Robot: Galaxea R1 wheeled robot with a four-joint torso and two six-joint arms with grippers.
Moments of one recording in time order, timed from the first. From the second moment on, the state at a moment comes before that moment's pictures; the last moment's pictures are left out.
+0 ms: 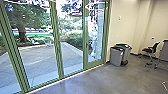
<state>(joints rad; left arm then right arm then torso) 1.45 3.04 -2.72 0.06 0.11 0.00 -1.55 3.00 -2.65 -0.19 -0.08 0.14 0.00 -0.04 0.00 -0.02</state>
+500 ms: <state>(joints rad) 1.45 3.05 -2.72 0.06 0.11 0.00 -1.55 3.00 -2.65 -0.19 -0.08 0.14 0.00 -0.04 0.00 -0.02</state>
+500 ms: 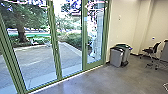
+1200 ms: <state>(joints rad) 1.45 3.05 -2.72 0.06 0.11 0.00 -1.55 3.00 -2.65 -0.19 -0.08 0.14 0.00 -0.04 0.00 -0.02</state>
